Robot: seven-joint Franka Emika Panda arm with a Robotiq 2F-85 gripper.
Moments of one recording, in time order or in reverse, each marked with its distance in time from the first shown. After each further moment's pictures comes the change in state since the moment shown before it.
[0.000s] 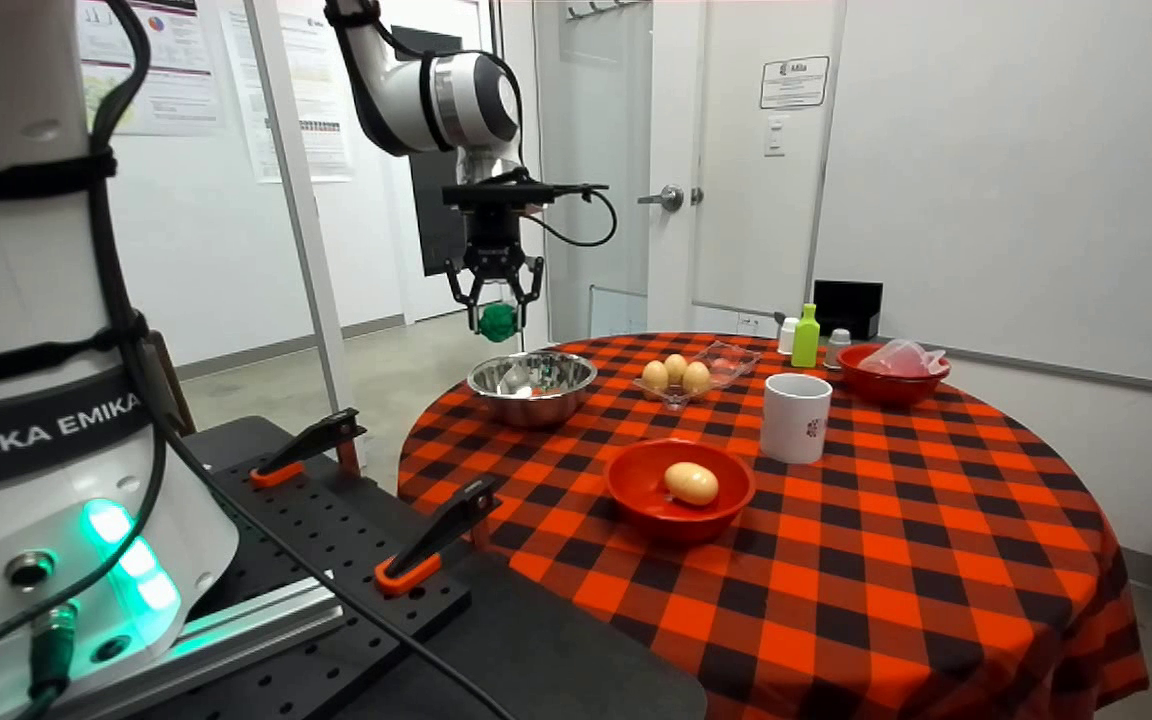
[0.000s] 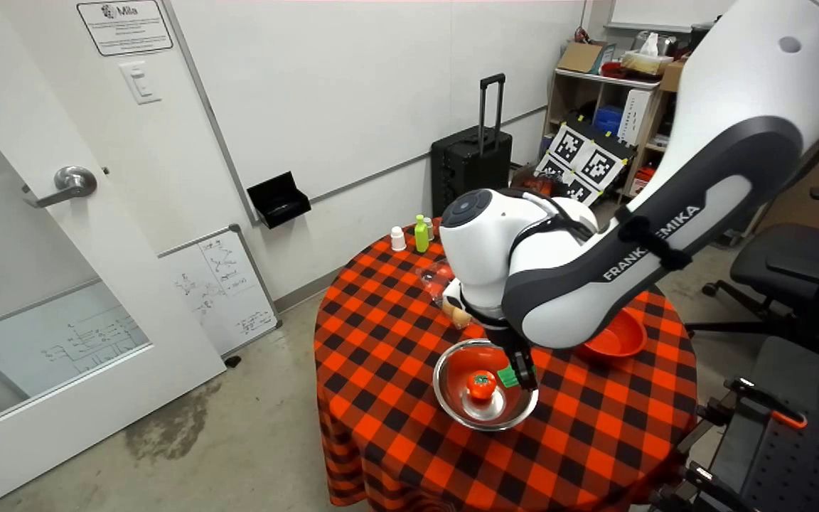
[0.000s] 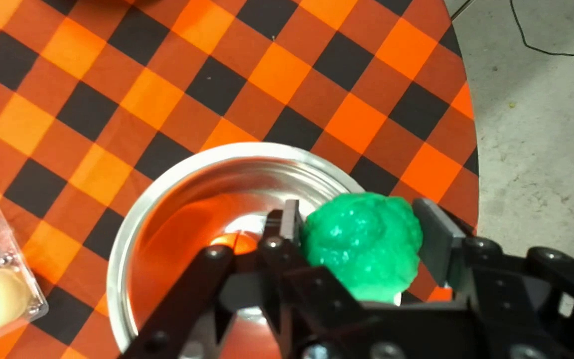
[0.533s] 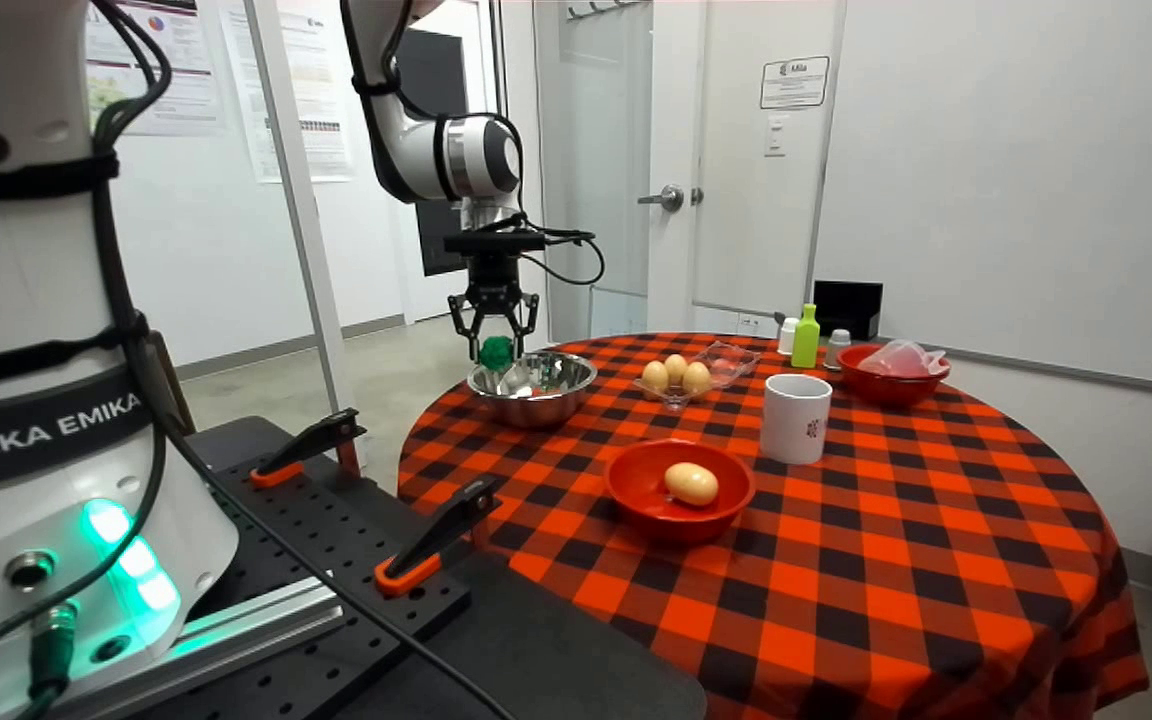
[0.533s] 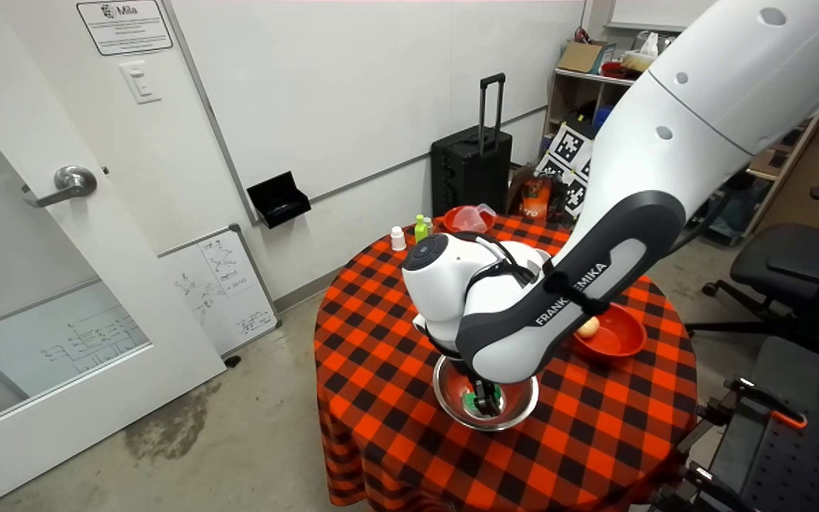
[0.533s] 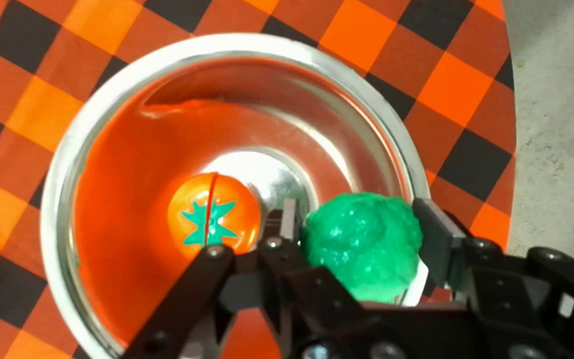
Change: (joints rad) arm 0.061 0.229 -0.014 0.199 0.000 0.031 0.105
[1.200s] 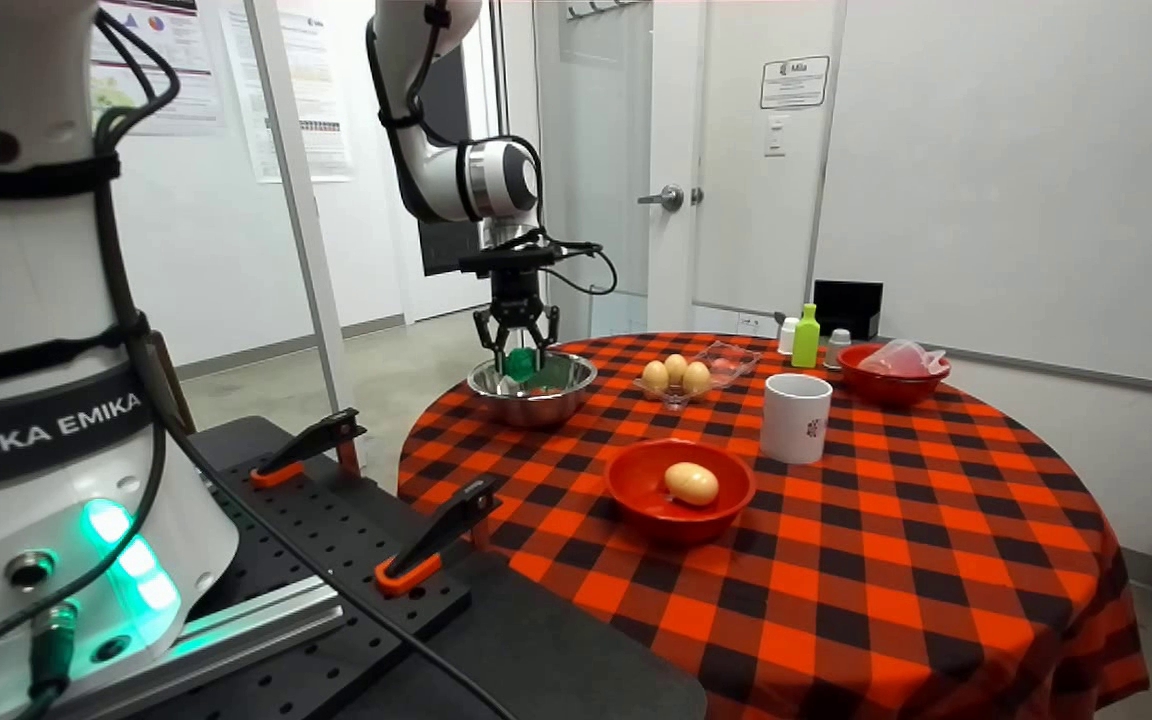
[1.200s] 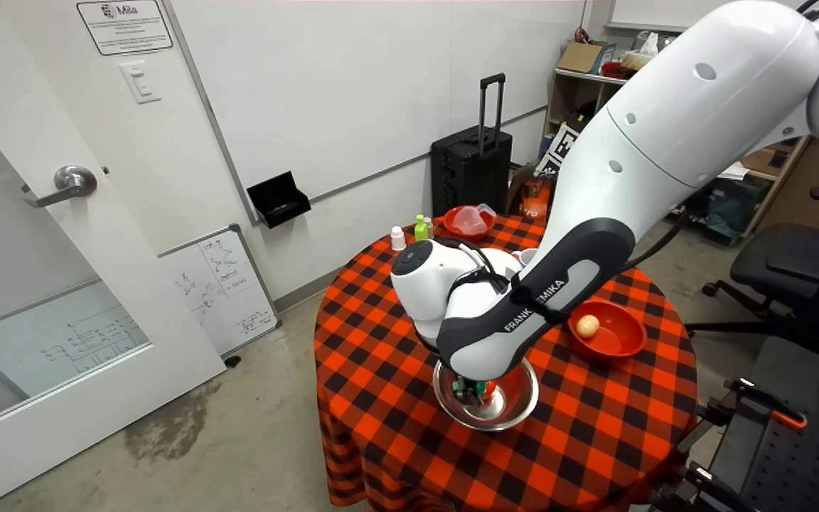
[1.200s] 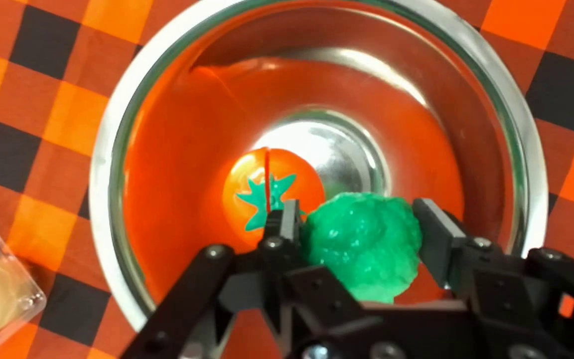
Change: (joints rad) arm 0.046 0.117 -0.075 0.139 0.000 0.001 0.145
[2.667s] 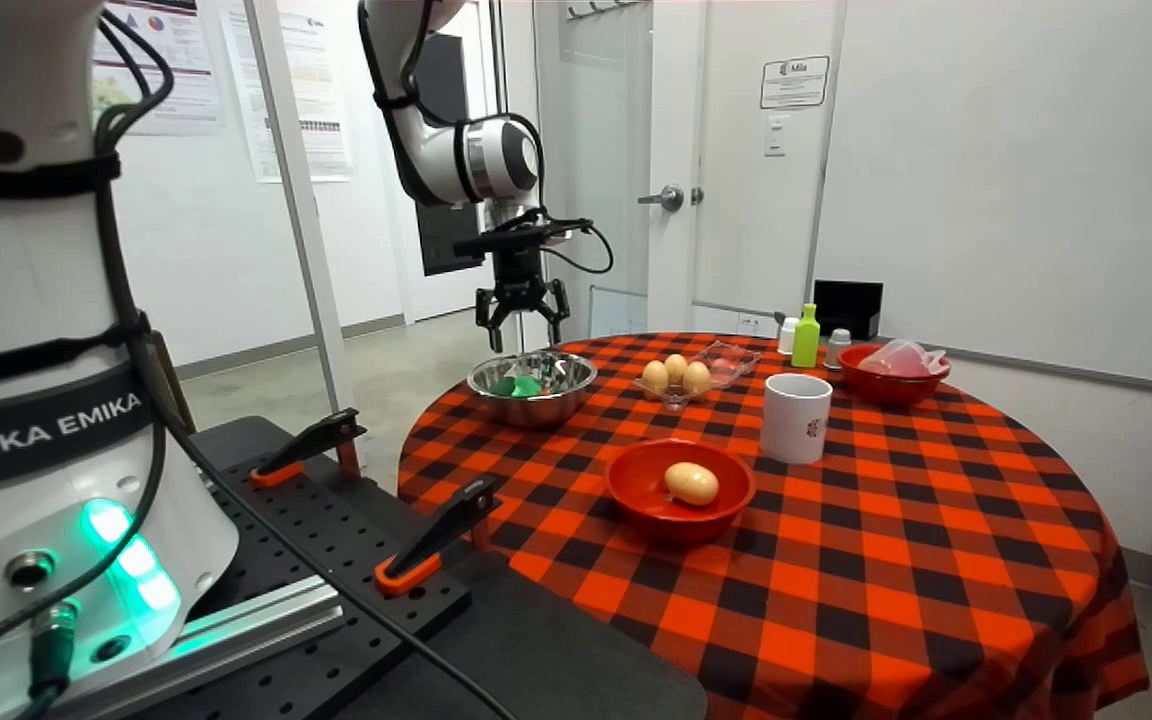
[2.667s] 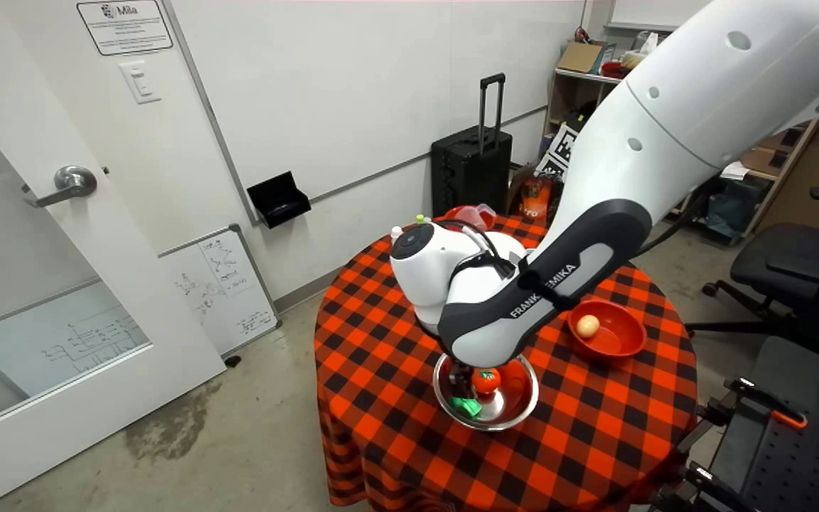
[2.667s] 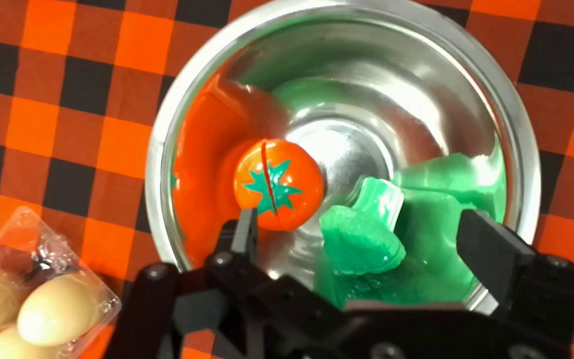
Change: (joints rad) arm 0.023 -0.069 -0.029 -0.031 0.000 -0.011 0.146
